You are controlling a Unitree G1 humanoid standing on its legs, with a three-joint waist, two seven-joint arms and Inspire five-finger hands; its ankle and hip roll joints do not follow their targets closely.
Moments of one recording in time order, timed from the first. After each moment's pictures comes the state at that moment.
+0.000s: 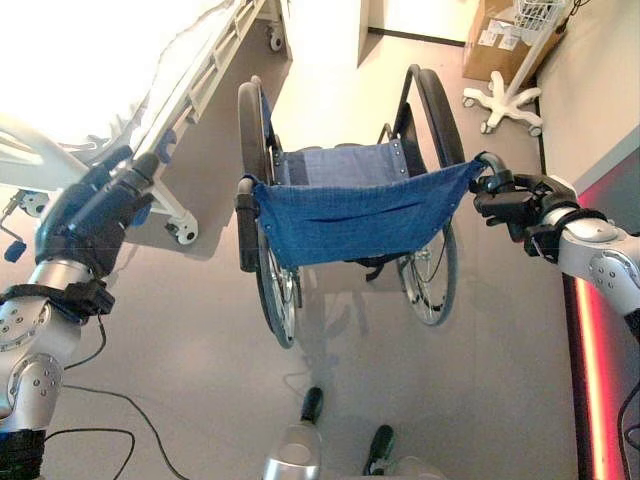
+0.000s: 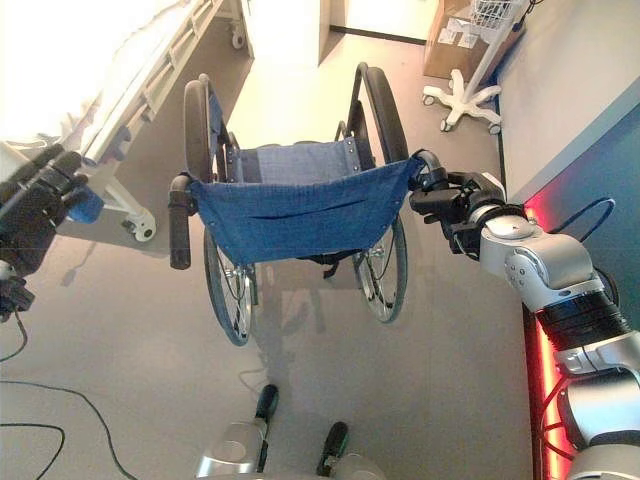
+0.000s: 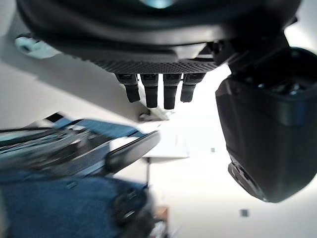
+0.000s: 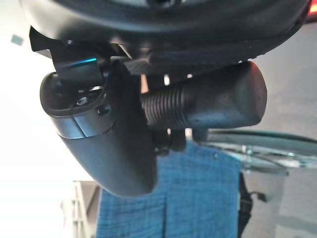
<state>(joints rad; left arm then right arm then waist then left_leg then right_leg) 0.05 0.90 0.36 -0.12 -0.88 0.31 -0.05 -0.71 -0.99 0.35 0.16 0.91 0.63 -0.33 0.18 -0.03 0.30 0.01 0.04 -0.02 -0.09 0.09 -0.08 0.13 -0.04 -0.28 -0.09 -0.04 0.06</state>
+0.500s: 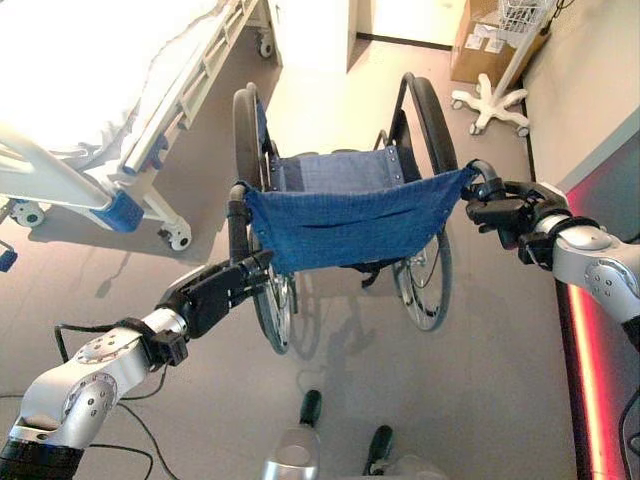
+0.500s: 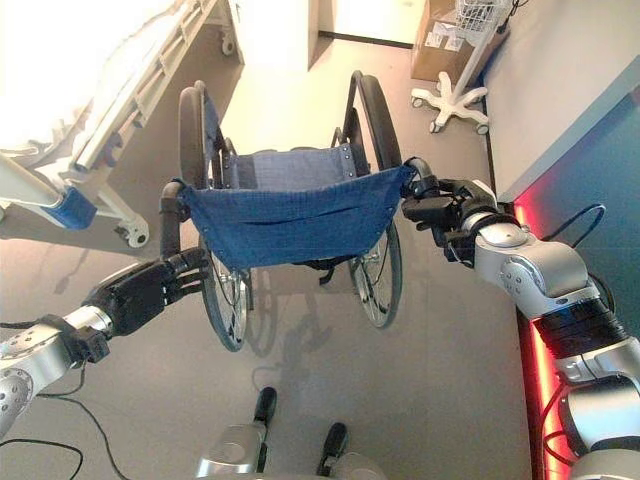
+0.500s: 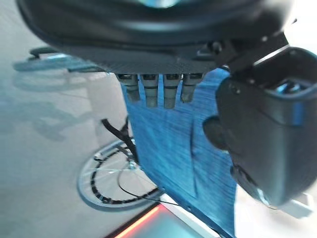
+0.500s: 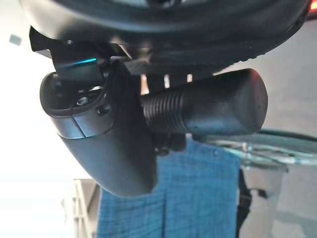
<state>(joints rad) 0.06 0.95 0.11 -0.21 -0.99 0.56 -0.12 -0.69 -0.99 0.36 0.12 0.95 0.63 -0.33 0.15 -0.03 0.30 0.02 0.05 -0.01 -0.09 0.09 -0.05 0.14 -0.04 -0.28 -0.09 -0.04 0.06</state>
